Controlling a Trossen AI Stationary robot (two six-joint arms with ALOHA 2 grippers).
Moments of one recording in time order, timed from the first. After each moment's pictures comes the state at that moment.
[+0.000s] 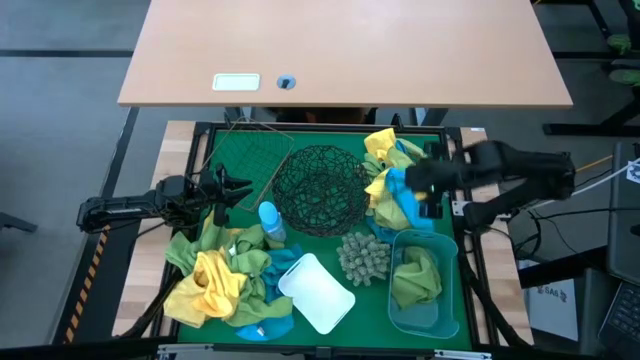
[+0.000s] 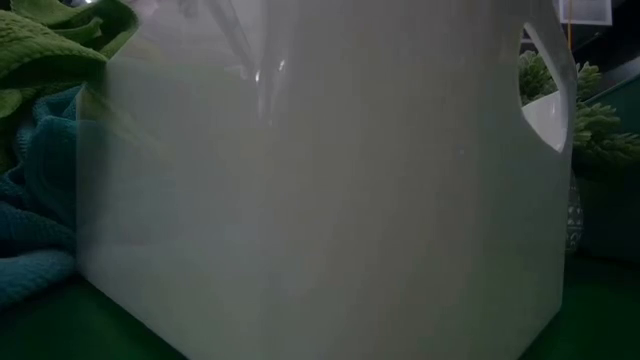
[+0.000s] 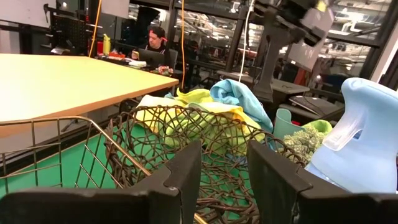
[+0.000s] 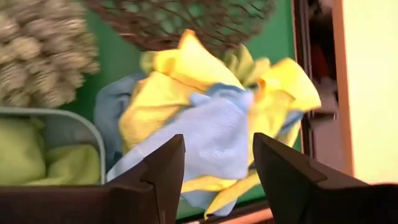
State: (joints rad) left arm 0.13 0.00 0.01 0.06 -0.15 -0.23; right arm 0.11 1.31 1.62 -1.57 0.32 0.09
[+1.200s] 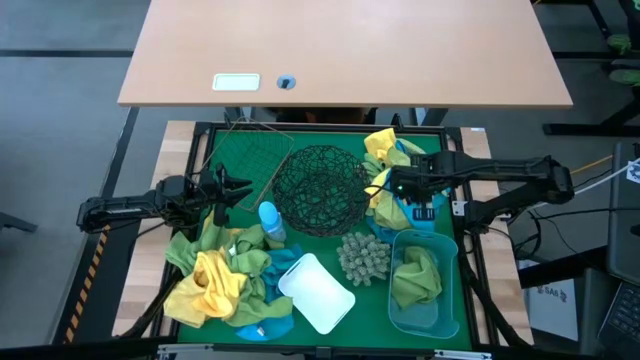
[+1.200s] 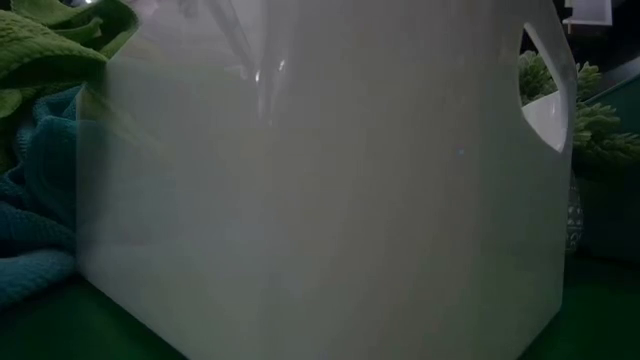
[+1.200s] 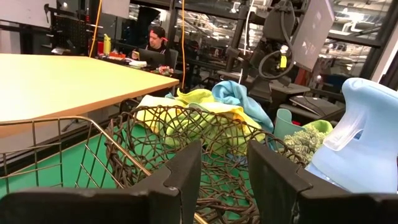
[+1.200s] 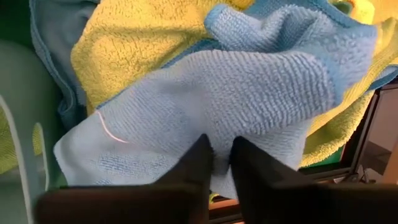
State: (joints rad) left arm 0.13 0.00 0.01 0.06 -0.15 -0.23; right arm -0.07 1.30 1.16 -1.38 0.22 -0.10
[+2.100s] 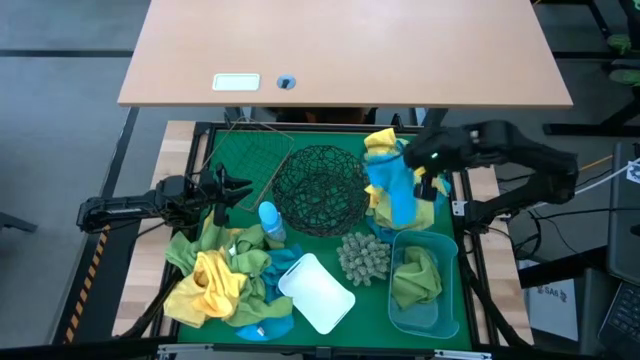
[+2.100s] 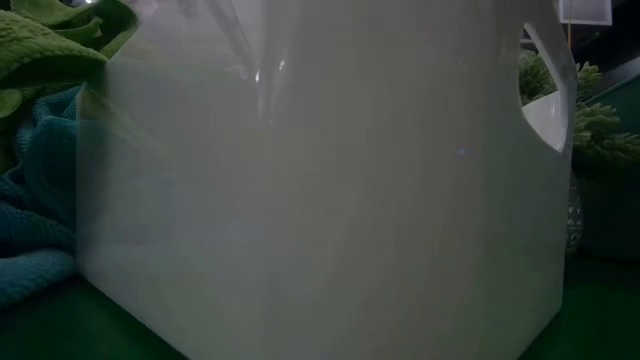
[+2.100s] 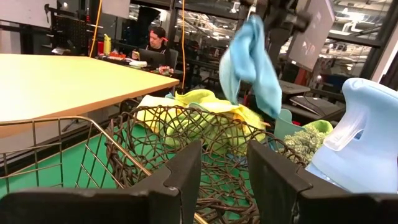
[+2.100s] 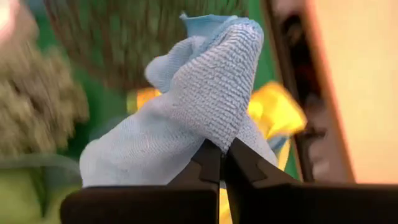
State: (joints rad) left arm 0.13 0.00 0.01 0.06 -0.15 -0.23; right arm -0.07 1.30 1.72 -1.46 0.25 -0.03
